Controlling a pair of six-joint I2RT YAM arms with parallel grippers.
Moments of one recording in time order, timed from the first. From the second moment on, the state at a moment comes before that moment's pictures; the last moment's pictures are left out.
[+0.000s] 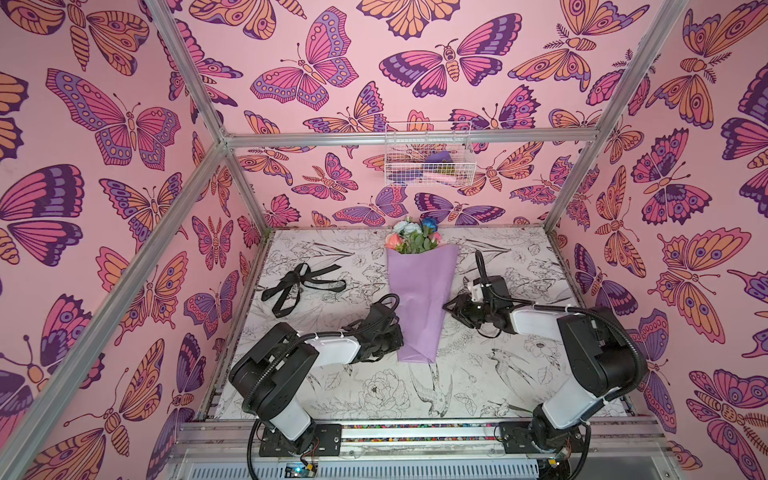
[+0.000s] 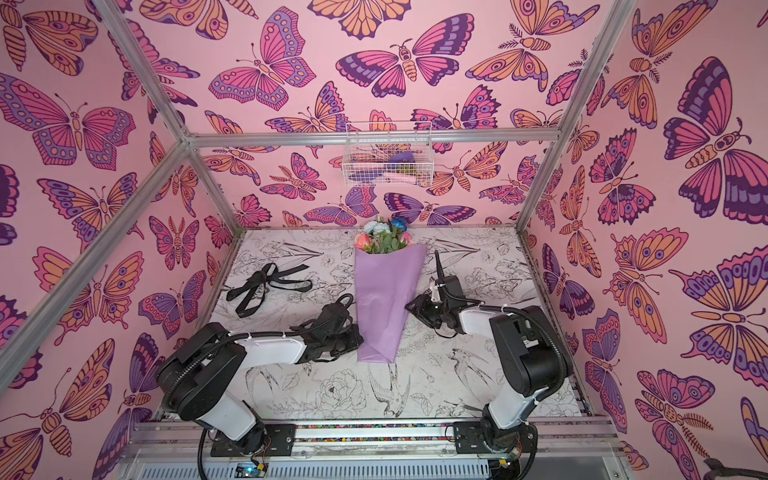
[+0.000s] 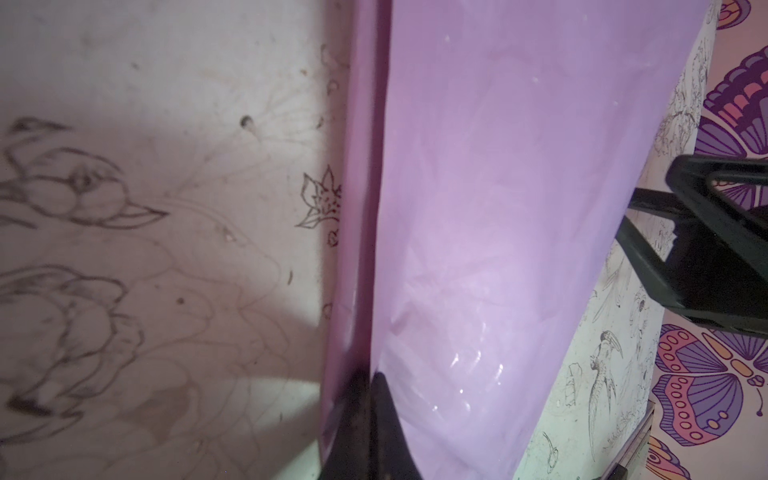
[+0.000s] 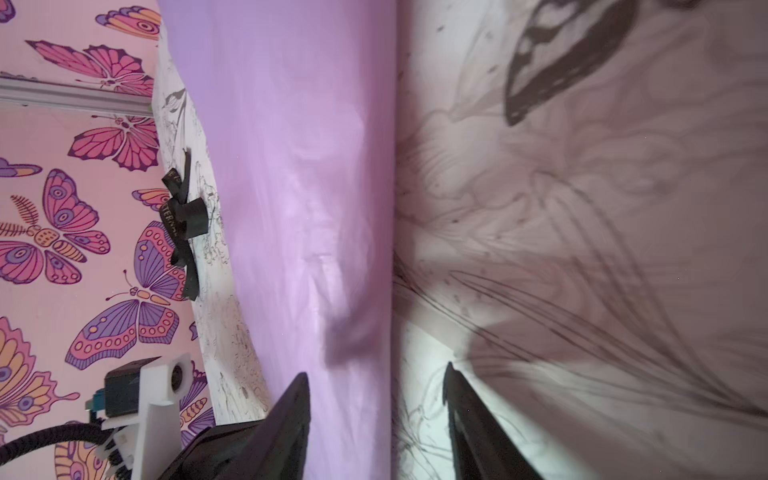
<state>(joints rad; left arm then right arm) -0.70 1.62 0.64 0.07 0.16 -0.96 0.33 1.71 0.73 0.16 -0.48 0.88</state>
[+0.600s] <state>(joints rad) -0.69 1.50 0.62 0.00 0.11 -0.96 0.38 1.89 0.87 0.27 -0.47 0.89</state>
